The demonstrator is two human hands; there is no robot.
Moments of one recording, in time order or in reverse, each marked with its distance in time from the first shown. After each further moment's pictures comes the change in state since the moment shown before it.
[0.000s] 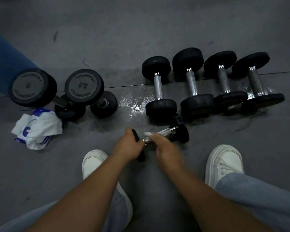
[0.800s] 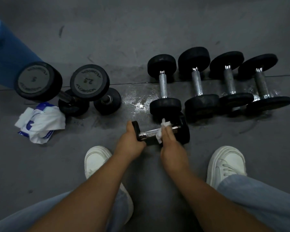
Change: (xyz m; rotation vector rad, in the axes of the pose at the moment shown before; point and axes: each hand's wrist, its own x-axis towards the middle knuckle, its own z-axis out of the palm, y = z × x) left_hand -0.003 -0.006 0.000 -0.106 0.054 0.008; right_hand 0.002 0.006 -0.002 -0.346 0.066 0.124
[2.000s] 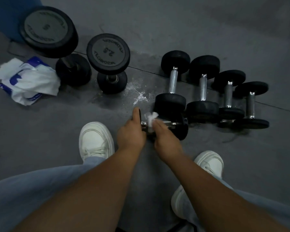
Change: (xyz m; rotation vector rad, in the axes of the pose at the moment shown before) left_hand -0.010 -0.011 0.018 0.075 0.221 0.076; right_hand 0.009 -0.028 -0.013 -0.158 -0.215 -0.184
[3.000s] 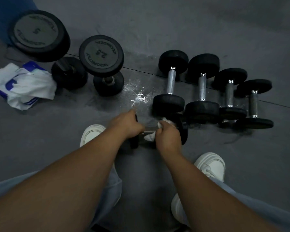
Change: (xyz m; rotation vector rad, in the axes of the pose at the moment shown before) left_hand 0.043 0.001 -0.028 0.022 -0.292 -0.015; right_hand 0.023 0.008 0.002 0.013 0.260 0.306
